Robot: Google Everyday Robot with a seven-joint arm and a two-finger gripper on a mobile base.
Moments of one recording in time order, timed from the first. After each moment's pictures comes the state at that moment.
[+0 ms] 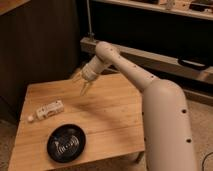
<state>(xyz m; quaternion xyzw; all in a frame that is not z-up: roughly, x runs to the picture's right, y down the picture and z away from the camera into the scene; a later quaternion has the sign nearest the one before) -0.153 -0.011 0.809 -0.30 -0.45 -0.17 0.83</state>
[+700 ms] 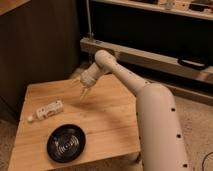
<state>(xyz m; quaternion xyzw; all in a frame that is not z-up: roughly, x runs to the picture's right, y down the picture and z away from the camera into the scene) -0.174 0.016 0.839 -0.28 -0.49 -0.19 0.80</state>
